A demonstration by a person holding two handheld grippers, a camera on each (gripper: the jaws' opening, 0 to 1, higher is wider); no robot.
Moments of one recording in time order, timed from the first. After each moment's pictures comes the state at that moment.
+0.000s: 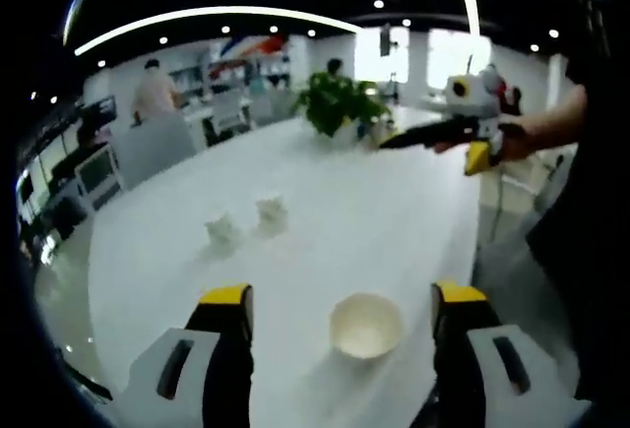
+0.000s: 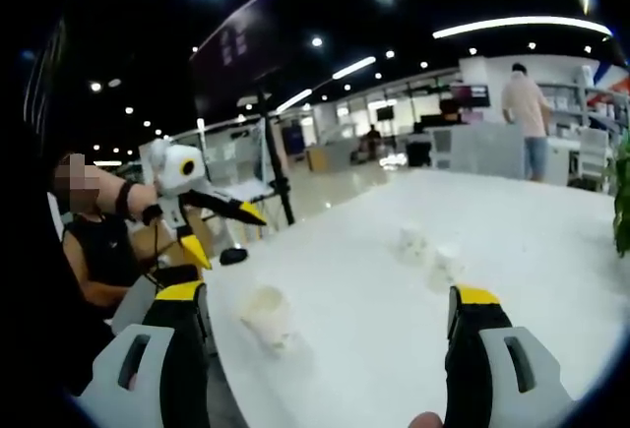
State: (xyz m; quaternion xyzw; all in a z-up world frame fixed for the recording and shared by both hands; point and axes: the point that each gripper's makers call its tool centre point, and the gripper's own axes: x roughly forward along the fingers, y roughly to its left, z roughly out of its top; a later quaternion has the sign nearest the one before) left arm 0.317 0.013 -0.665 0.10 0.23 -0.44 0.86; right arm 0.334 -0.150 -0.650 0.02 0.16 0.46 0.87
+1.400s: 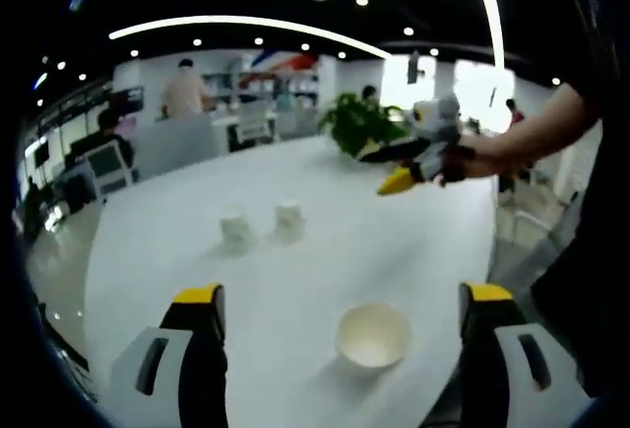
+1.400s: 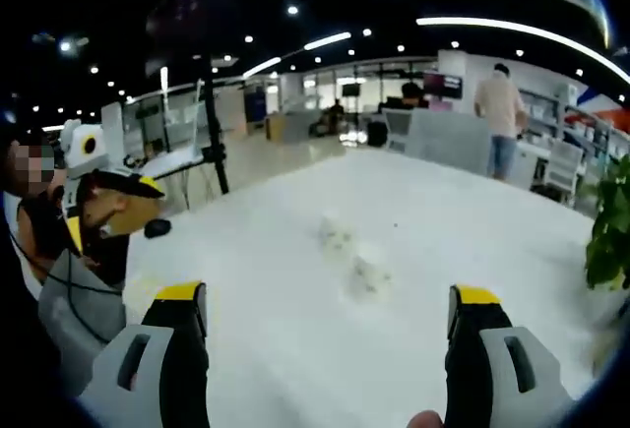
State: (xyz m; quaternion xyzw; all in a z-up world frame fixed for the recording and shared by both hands) left arm 0.326 0.022 -0.679 0.05 0.21 -0.40 0.89; right arm 0.467 -0.176 -0.701 -0.08 0.21 0.37 0.90
